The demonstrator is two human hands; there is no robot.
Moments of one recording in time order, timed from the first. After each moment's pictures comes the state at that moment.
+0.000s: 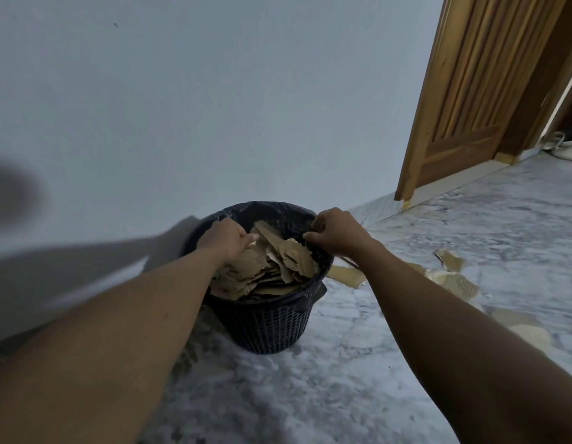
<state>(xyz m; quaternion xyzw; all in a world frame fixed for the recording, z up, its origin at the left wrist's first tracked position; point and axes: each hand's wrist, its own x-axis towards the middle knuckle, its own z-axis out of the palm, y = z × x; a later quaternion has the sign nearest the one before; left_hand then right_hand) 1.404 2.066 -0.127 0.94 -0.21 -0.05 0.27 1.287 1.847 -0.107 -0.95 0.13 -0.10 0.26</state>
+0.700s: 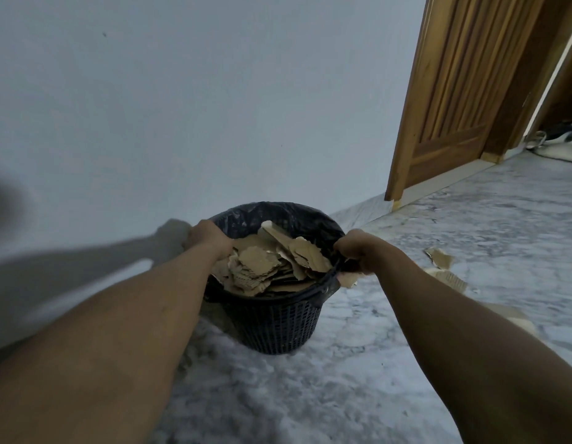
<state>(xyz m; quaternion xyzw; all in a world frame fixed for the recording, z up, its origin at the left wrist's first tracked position) 1.390 2.056 -0.109 0.97 0.00 -0.03 0.25 1.252 1.827 -0.108 -0.75 0.35 0.04 0.55</state>
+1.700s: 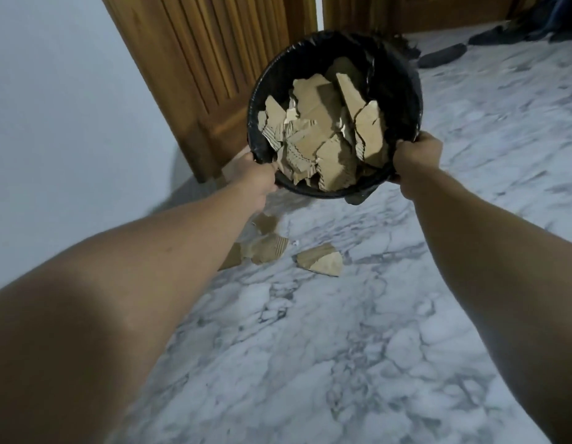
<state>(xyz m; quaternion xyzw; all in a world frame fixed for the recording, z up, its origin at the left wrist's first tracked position) 1.172 1.514 -0.139 0.73 -0.22 -0.28 0.59 0.951 1.397 -0.146 -0.45 0.53 -0.47 0.54</state>
